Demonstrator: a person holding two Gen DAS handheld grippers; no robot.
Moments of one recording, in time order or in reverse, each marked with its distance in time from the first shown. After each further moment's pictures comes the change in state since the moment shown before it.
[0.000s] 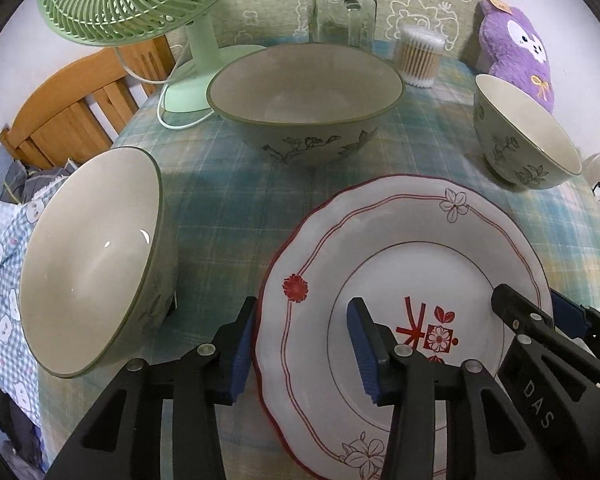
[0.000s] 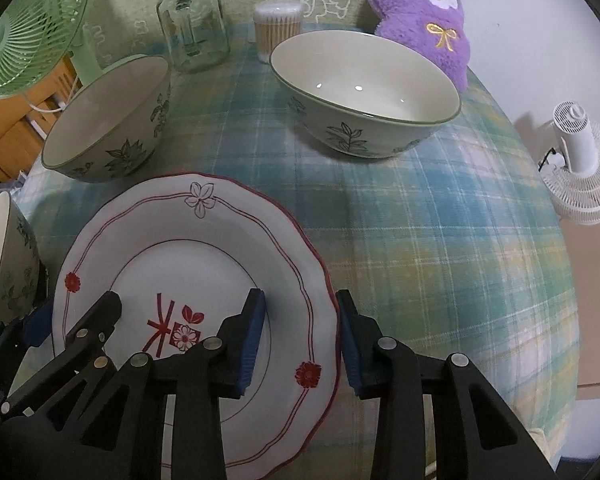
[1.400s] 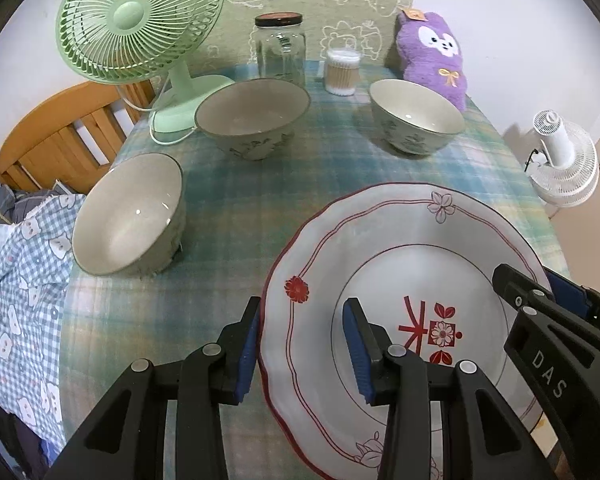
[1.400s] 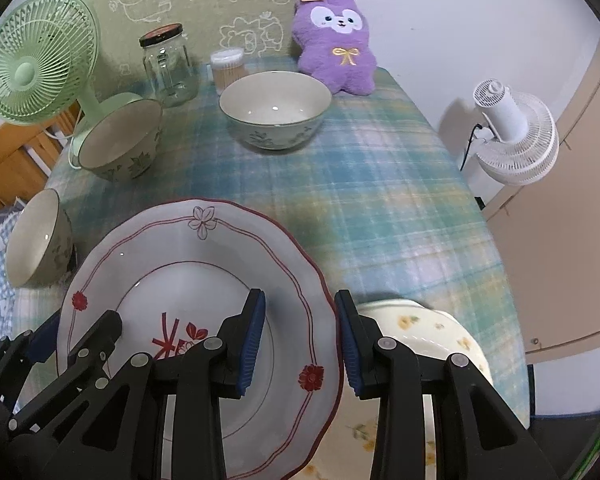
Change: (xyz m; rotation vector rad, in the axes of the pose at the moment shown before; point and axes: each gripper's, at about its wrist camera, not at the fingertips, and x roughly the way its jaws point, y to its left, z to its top) left arm -0.094 -0.019 -0.058 0.106 -0.039 -0.109; right arm -0.108 -0.033 -0.062 0.101 -0.064 -0.083
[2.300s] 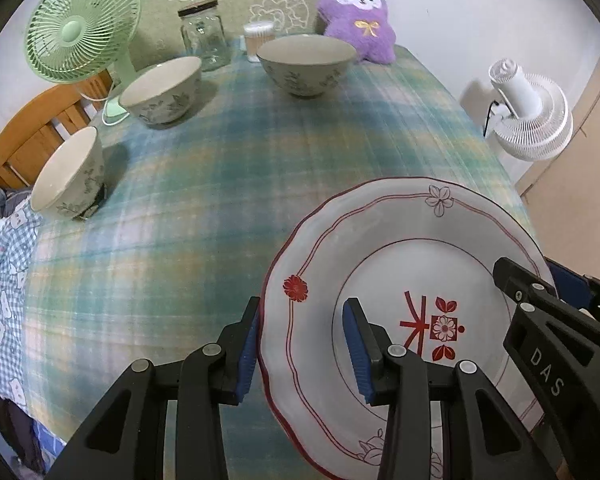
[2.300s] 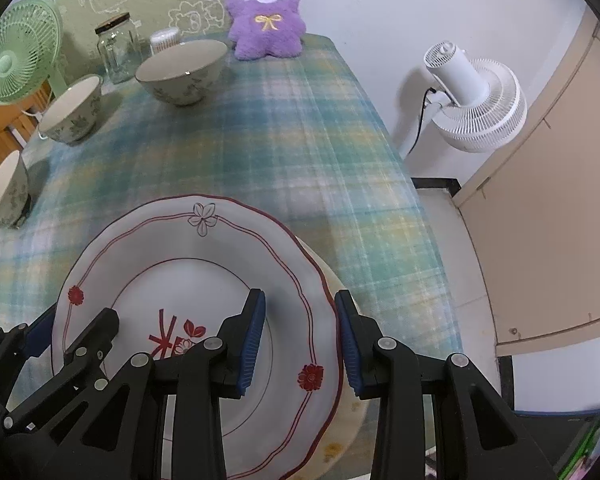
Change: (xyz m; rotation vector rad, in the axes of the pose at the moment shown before) left arm -0.007 -0.121 -0.057 0.044 0.054 -0.007; right arm -0.001 -0.122 -0.058 -0.016 0.051 -0.038
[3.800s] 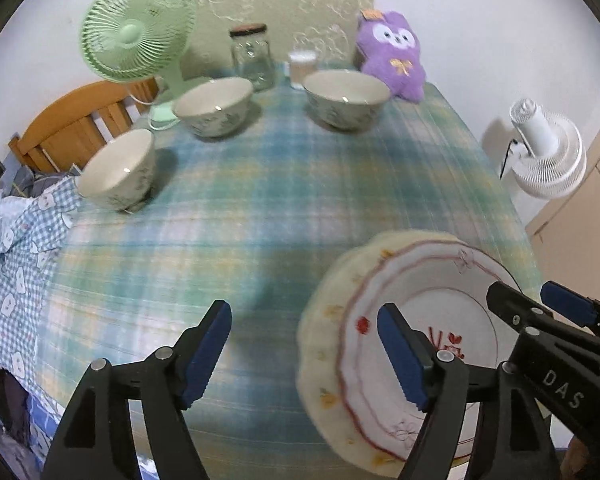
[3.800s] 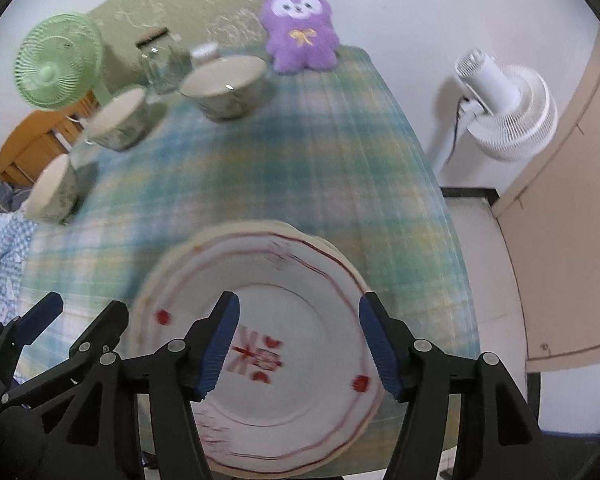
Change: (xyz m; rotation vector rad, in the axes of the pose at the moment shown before) left arm -0.043 0.027 -0.003 -0.108 -0.103 0.069; right arm -0.030 0.001 0.002 -0.032 -0.046 0.180
